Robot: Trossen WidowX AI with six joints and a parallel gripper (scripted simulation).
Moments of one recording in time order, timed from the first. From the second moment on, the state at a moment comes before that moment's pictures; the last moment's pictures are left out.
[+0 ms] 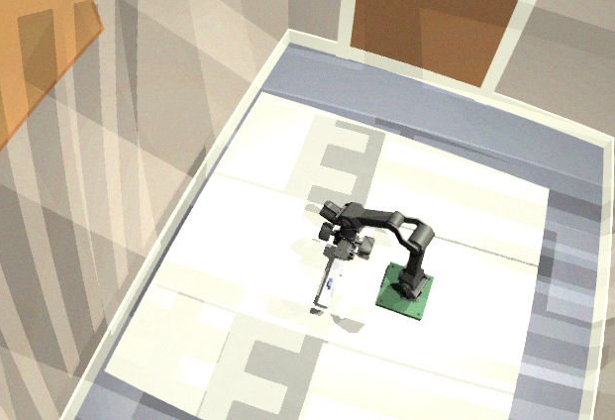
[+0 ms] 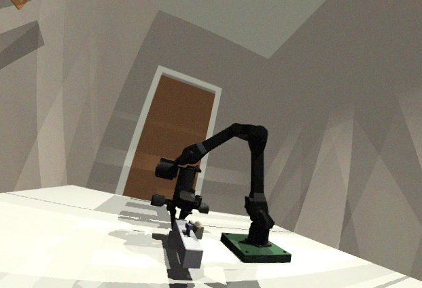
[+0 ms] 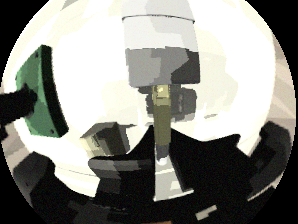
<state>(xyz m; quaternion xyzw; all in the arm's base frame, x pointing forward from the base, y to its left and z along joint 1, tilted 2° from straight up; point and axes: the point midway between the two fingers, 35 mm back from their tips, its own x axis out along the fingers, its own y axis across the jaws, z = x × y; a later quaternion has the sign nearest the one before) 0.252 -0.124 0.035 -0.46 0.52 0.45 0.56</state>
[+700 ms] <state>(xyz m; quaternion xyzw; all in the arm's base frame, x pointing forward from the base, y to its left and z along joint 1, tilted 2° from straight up) 0.251 -0.124 0.037 -0.46 0.53 0.45 0.56</state>
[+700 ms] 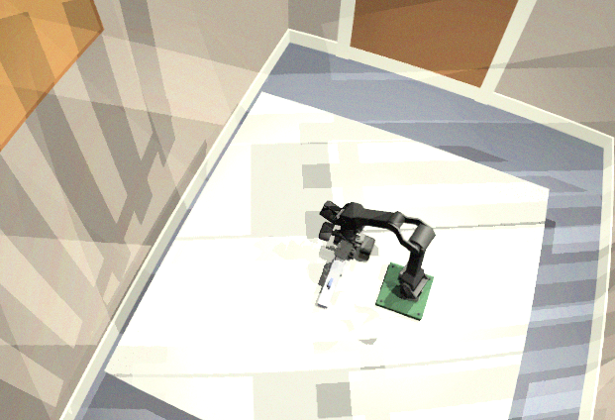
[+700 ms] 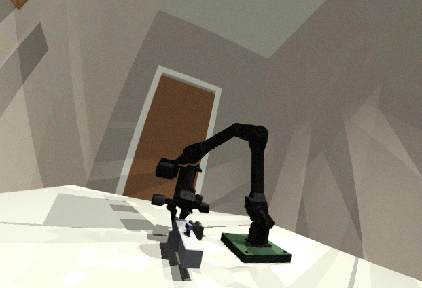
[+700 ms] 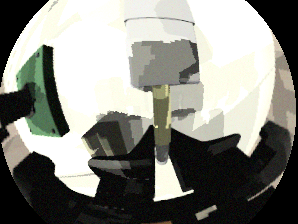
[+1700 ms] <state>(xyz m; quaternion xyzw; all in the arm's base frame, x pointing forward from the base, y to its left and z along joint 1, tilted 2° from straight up) 0.245 -0.156 0.038 -0.46 0.53 0.45 0.56</state>
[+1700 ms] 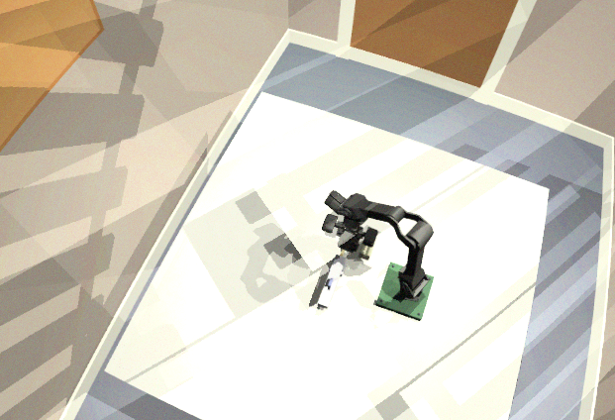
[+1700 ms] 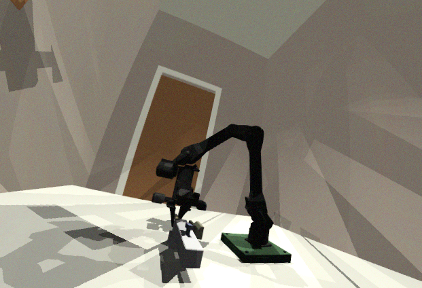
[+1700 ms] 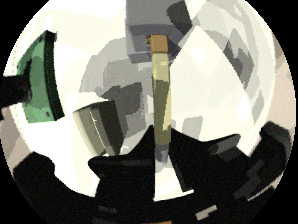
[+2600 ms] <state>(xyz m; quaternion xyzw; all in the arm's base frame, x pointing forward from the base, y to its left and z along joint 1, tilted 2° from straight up) 0.239 -0.190 0.041 -0.46 0.53 0.45 0.56</state>
